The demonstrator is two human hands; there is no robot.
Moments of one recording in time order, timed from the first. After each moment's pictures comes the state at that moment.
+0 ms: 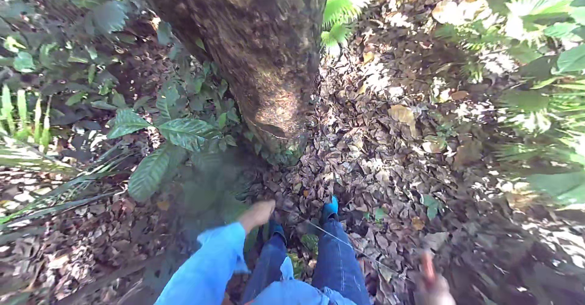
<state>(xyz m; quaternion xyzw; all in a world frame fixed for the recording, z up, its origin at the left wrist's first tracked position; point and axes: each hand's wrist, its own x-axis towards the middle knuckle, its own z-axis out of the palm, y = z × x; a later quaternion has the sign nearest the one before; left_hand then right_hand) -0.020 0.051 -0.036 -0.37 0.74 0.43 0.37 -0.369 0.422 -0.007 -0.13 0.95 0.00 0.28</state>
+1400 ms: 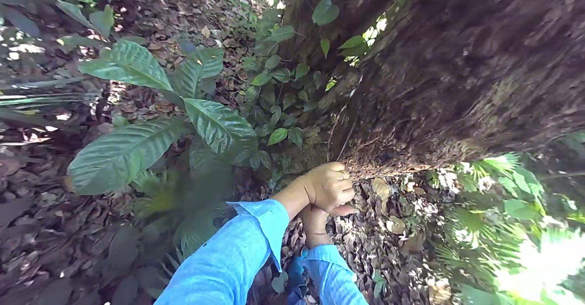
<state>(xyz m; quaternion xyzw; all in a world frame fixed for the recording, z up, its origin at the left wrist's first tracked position) -0.051 -0.143 0.007 -0.05 0.84 0.03 -0.54 -0.095 -0.029 -0.036 -0.54 0.78 -0.31 0.07</state>
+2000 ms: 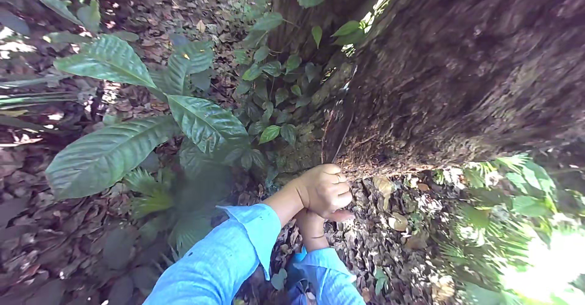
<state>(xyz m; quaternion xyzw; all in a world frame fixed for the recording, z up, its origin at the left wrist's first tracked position) -0.057 -0.140 0.006 -0.06 0.82 0.01 -0.57 -0.104 -0.026 -0.039 -0.56 0.76 -0.32 0.06</state>
